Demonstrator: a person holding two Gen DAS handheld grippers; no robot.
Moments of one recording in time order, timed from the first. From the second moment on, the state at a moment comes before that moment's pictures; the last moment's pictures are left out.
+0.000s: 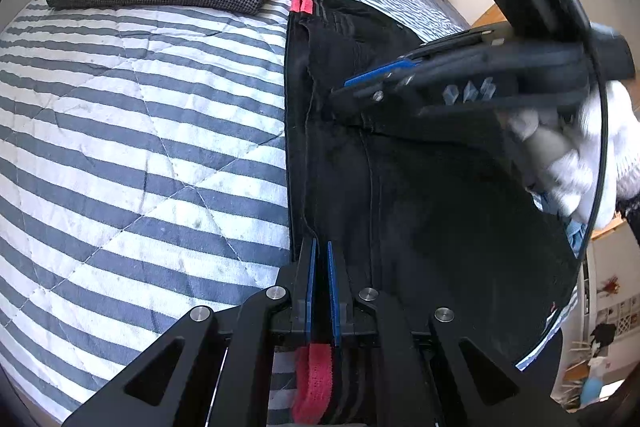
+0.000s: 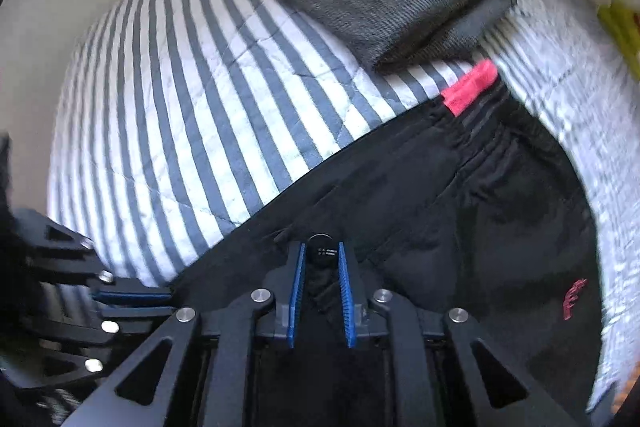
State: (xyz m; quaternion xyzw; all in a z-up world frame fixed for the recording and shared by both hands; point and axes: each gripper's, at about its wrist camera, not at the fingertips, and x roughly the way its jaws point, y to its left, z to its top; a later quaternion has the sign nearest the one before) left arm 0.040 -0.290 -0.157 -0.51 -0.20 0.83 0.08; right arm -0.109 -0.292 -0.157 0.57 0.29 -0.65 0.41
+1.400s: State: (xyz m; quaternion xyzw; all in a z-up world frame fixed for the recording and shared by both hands) left arm 0.048 -0.278 -0.154 -0.51 -0.20 0.83 0.09; right arm -0.129 -0.330 -0.178 0.60 0.39 -0.57 0.40
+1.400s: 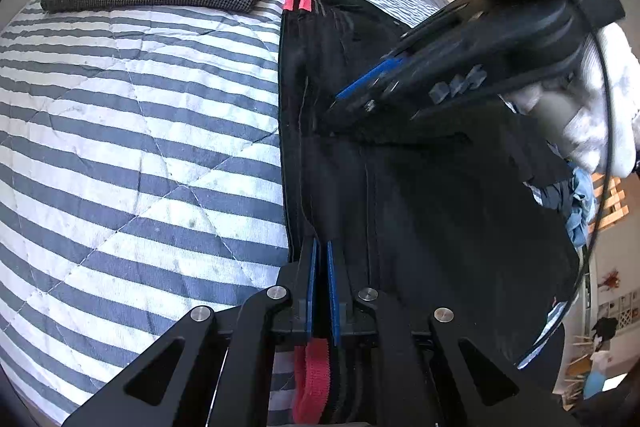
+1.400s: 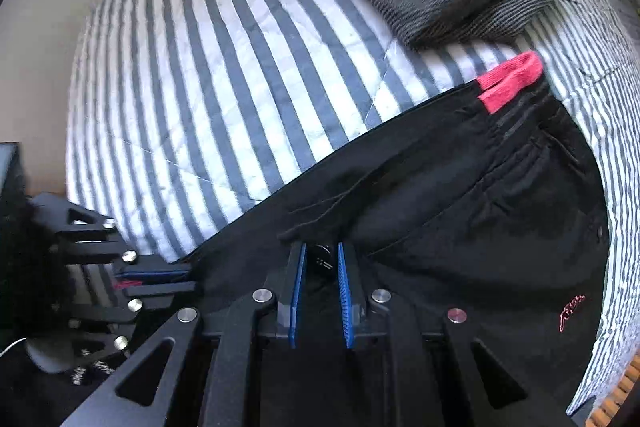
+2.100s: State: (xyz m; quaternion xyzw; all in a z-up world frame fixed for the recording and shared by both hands) left arm 0.048 -0.284 -0.153 -0.52 -0.20 0.83 0.09; right arm -0.120 -0.325 -0.178 0.60 0.32 -0.62 0.39
